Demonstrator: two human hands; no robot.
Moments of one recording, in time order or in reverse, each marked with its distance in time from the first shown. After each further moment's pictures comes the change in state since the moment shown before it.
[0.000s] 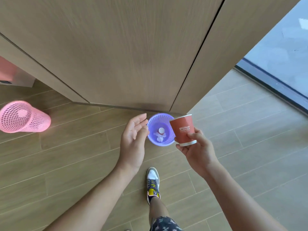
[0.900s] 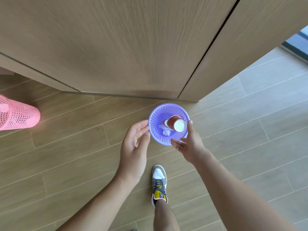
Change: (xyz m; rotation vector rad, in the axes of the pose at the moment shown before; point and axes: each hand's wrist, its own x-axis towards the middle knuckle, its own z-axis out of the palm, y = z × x) left_hand 0.102 -0.144 0.016 0.154 0.020 -0.161; right_hand 0.240 0.099 -0.048 -0.068 0.386 0.359
